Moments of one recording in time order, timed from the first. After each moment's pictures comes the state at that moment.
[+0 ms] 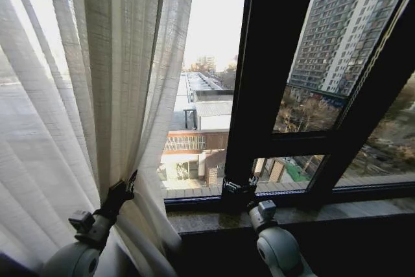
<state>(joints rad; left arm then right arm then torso) 1.49 -1.32 -0.82 -2.28 -0.39 0.29 0.21 -1.33 1.29 0.34 2.15 0.14 -0.25 0.11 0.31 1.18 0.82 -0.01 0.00</state>
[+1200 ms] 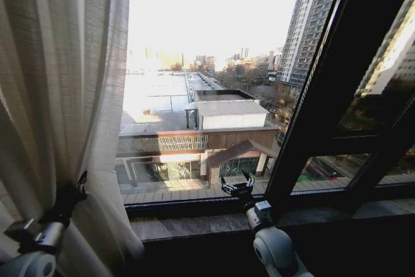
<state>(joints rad) 1.48 -1.29 -1.25 -2.09 -0.53 0.25 0.12 -1.31 1.29 0.32 2.11 0.14 -0.23 0.10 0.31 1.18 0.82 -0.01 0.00</state>
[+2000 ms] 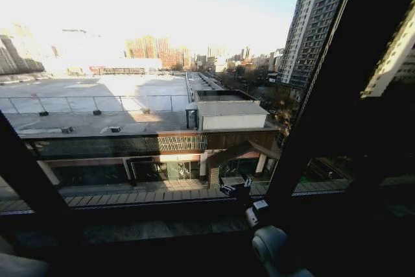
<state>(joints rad) 1.43 -1.25 -1.42 -2.04 -0.45 0.40 -0.36 -1.30 1.29 0.32 2.07 0.16 -0.22 0.08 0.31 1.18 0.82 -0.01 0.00</state>
